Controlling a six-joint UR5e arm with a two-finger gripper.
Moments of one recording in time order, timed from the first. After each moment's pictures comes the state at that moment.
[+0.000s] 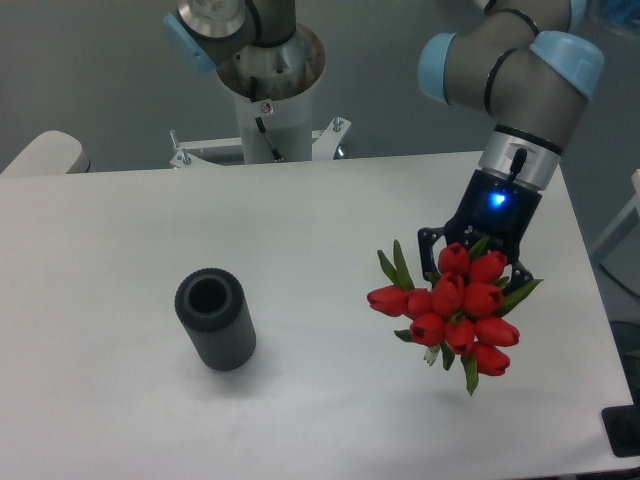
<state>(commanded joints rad) 2.77 -1.93 -1.51 -0.87 0.70 1.10</state>
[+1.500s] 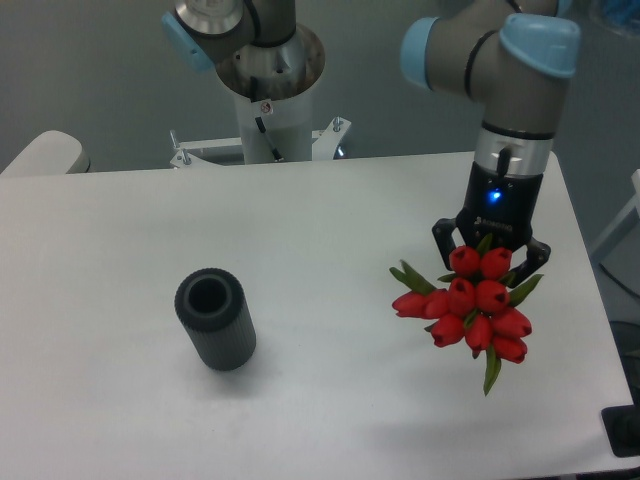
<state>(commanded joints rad) 2.66 -1.87 -1.55 -0.87 1.35 1.14</state>
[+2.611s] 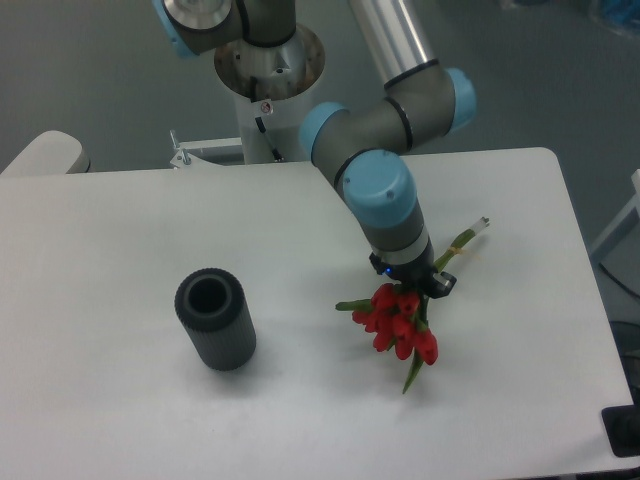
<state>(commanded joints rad) 2.47 -2.03 -1.72 -0.88 1.85 1.10</state>
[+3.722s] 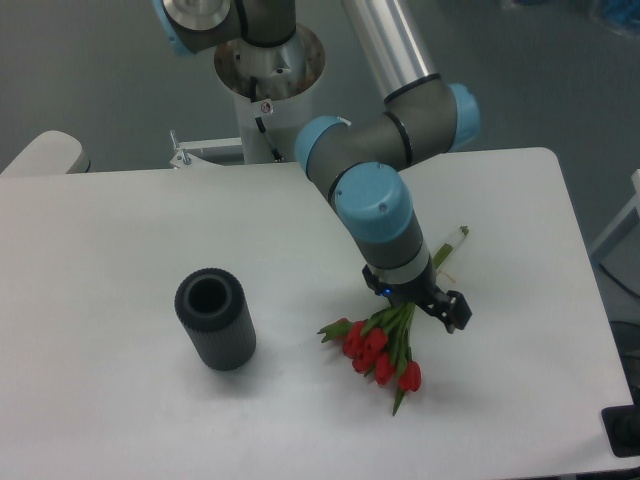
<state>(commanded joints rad) 2.46 -2.00 -1.47 -0.91 1.82 1.11</state>
